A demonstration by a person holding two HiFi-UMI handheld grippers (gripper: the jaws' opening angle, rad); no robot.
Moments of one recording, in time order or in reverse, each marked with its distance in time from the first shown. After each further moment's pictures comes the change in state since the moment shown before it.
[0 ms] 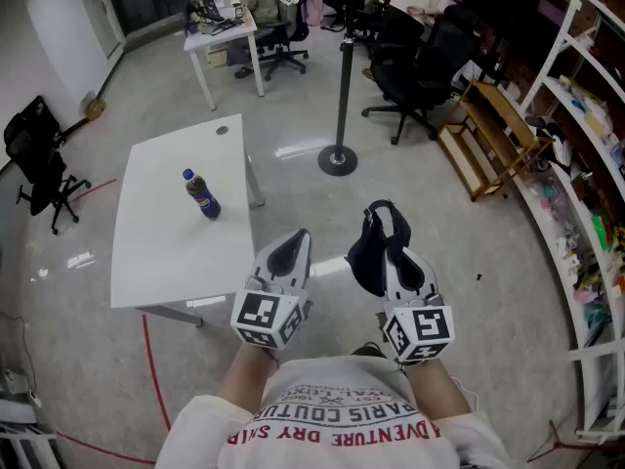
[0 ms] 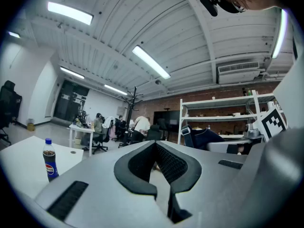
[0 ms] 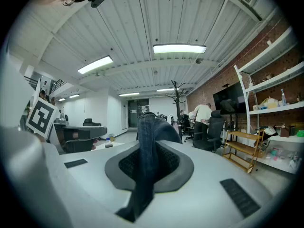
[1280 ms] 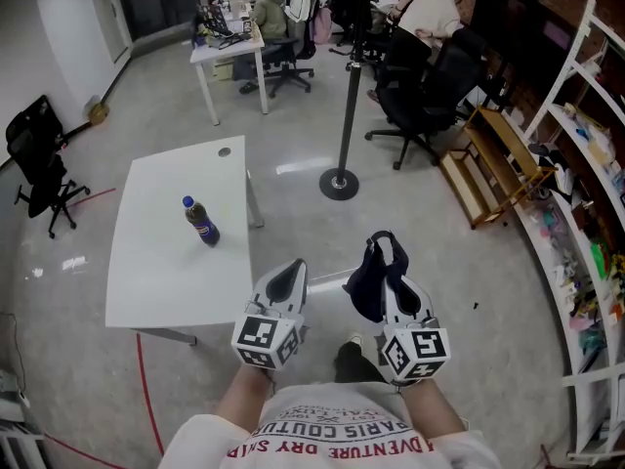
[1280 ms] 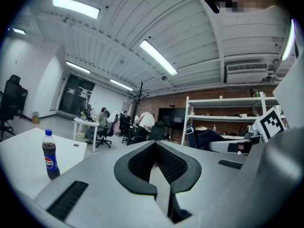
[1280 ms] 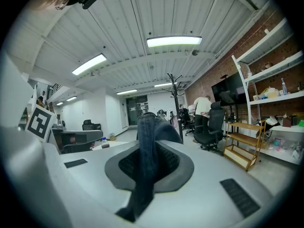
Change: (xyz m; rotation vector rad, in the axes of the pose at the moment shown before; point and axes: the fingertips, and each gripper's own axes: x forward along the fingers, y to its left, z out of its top) left arm 0.035 0.038 -0.024 -0.058 0.046 0.047; right arm 0.051 -0.023 -0.019 0.073 0.053 0.008
